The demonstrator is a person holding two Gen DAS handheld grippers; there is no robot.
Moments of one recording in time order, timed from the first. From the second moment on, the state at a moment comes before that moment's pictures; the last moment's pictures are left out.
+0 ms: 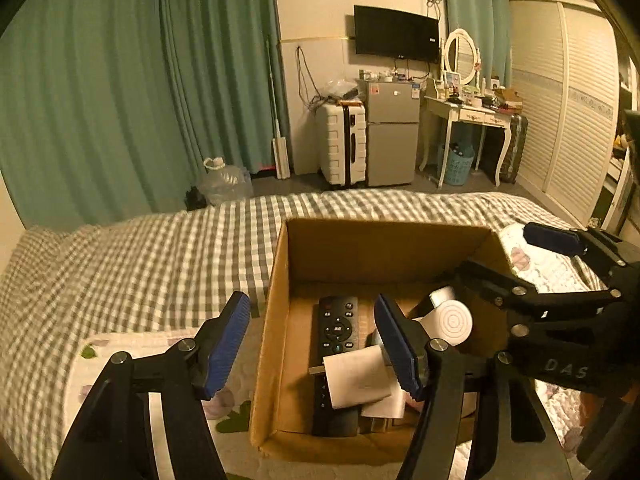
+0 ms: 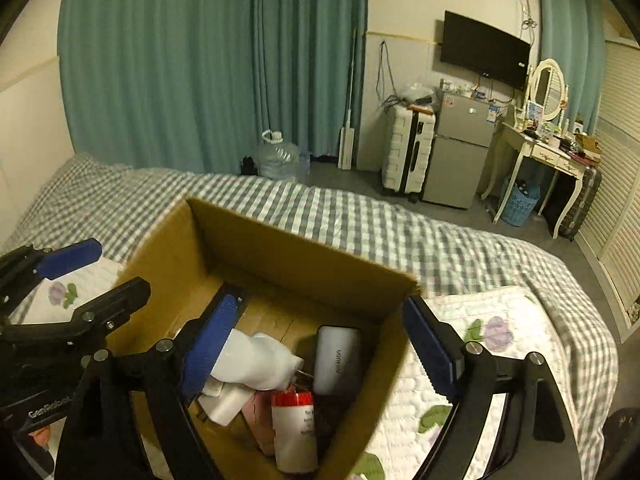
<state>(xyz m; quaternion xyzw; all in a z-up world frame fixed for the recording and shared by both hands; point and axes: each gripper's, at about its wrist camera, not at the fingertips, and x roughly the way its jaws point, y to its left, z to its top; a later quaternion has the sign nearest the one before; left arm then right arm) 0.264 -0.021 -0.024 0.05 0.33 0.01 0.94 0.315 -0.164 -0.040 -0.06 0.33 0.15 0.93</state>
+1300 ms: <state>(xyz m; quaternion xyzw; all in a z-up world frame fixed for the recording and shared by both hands) 0.068 -0.073 0.044 0.05 0.17 0.06 0.98 0.084 -0.268 0.056 0.00 0.16 0.10 0.98</state>
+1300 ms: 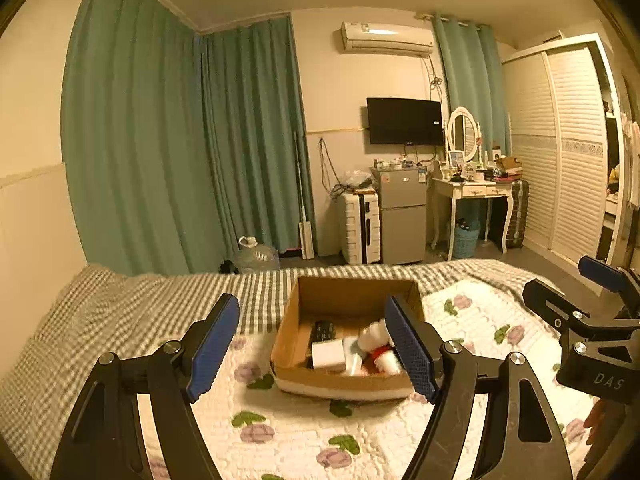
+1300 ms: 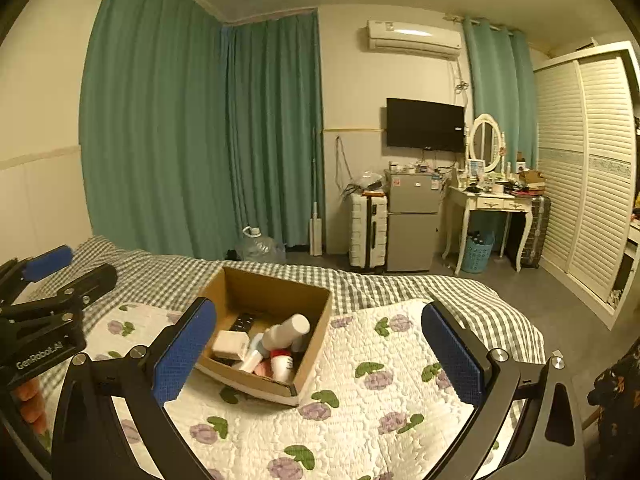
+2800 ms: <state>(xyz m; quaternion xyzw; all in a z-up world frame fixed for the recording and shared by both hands) 0.064 -0.058 -0.006 0.03 0.23 0.07 0.97 0.104 -0.261 -0.007 0.00 0.22 0.11 0.97</state>
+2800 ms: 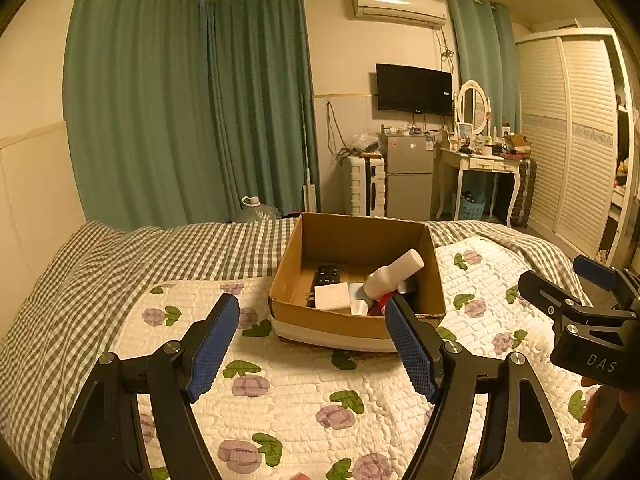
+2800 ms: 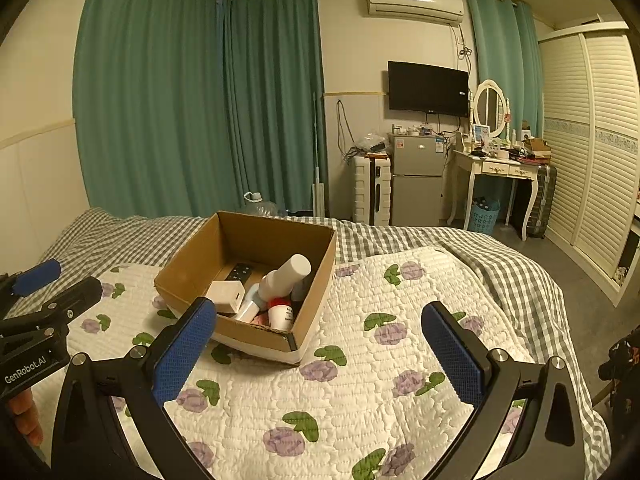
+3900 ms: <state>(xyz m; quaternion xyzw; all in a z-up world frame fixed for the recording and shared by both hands) 0.061 -0.056 -0.014 0.03 0.23 0.06 0.97 0.104 -0.258 -0.010 0.00 0.23 0.11 0.97</state>
